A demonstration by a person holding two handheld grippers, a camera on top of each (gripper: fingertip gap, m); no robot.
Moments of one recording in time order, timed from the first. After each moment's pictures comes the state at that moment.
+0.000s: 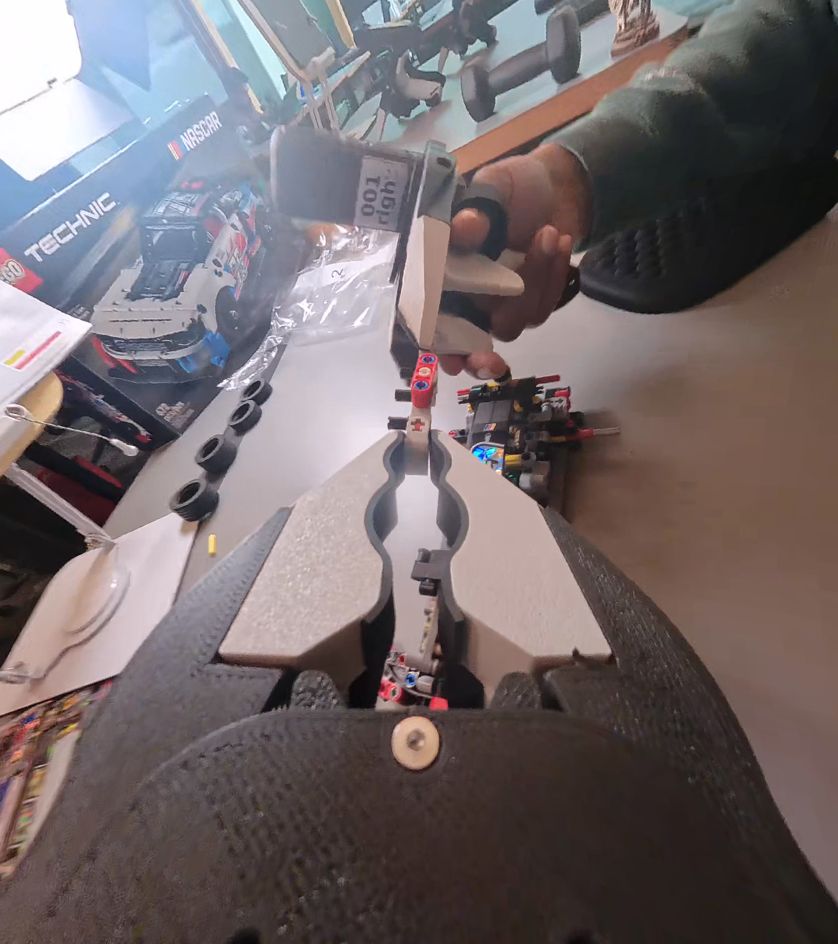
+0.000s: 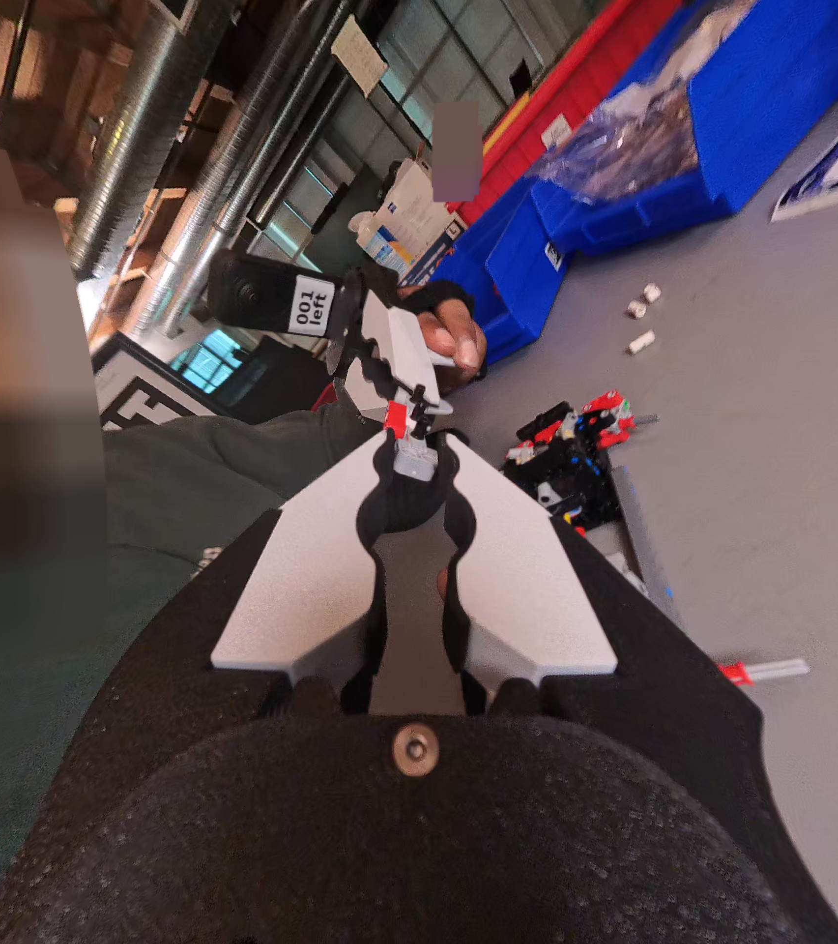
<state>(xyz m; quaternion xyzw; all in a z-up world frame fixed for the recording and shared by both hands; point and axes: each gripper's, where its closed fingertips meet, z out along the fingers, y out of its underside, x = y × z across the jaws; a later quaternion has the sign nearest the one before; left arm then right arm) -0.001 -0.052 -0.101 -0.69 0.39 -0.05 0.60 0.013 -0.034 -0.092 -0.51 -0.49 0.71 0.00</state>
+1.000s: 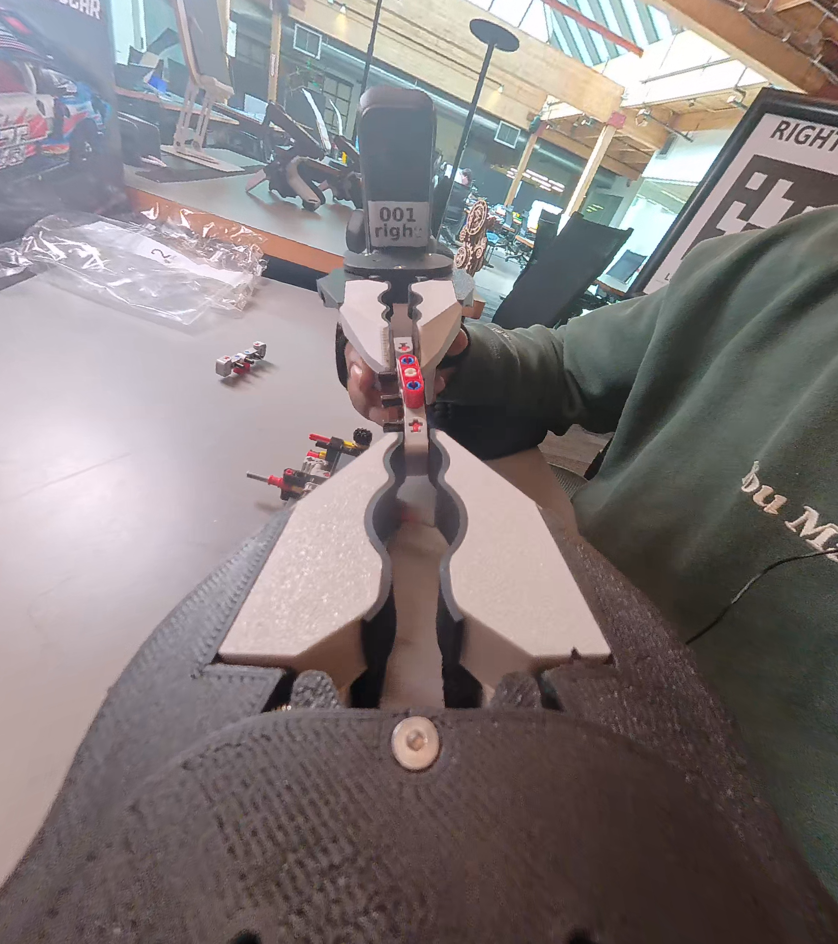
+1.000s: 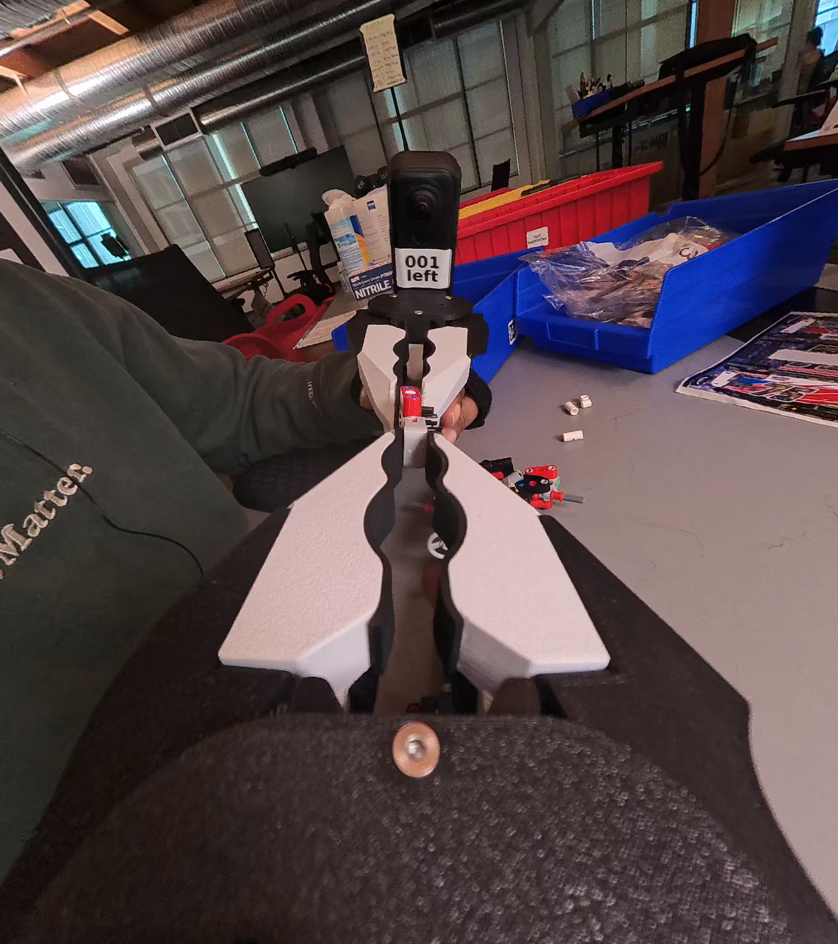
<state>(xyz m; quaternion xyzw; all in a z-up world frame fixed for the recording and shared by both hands) 0.013 -0.064 -0.094 -0.69 0.24 -0.42 0.55 0.023 -0.046 -0.084 -0.40 -0.59 0.67 0.21</state>
